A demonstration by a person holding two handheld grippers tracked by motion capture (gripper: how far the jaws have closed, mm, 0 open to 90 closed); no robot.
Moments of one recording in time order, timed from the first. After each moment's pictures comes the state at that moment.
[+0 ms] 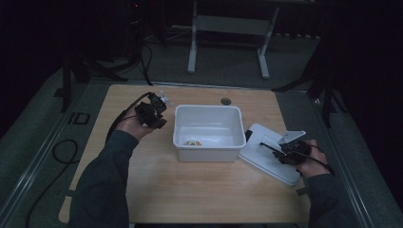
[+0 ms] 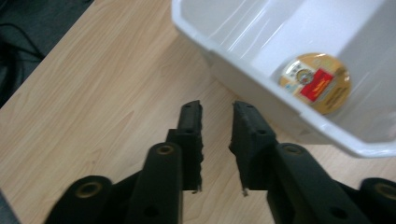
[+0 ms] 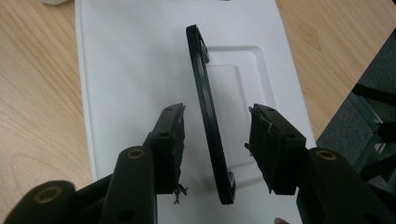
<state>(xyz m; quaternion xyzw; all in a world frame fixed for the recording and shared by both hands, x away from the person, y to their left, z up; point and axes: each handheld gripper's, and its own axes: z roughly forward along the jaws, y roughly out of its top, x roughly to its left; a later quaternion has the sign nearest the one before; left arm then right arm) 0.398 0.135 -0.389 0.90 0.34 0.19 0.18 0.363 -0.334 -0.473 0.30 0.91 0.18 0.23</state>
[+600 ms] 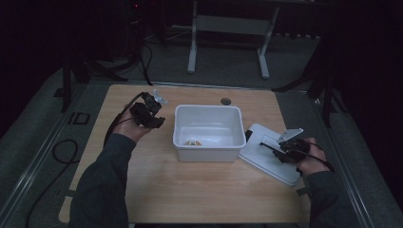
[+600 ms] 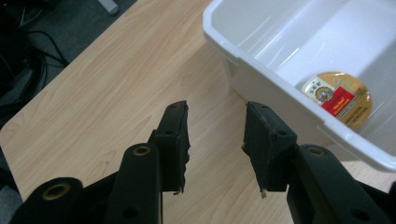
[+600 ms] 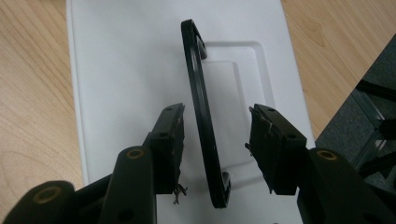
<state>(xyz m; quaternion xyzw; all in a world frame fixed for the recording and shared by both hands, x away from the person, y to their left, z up) 0.393 0.146 -0.389 0.88 0.36 0.23 0.22 0.371 -0.332 -0.473 0.30 0.91 0.16 0.22</state>
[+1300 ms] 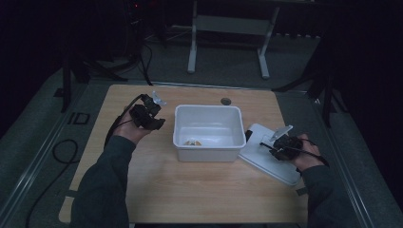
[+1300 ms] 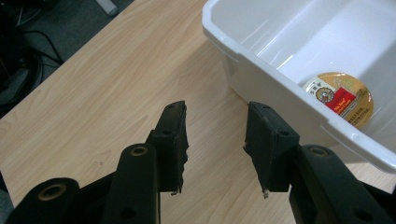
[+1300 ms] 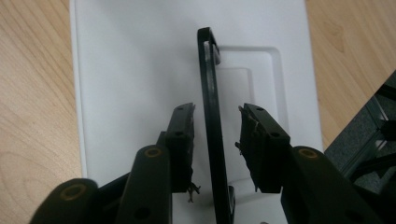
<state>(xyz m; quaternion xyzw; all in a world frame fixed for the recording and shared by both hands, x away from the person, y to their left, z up) 0.393 0.149 -0.398 0.87 0.37 0.23 0.23 0.383 -0.315 -0.476 0.27 0.93 0.12 0.20</state>
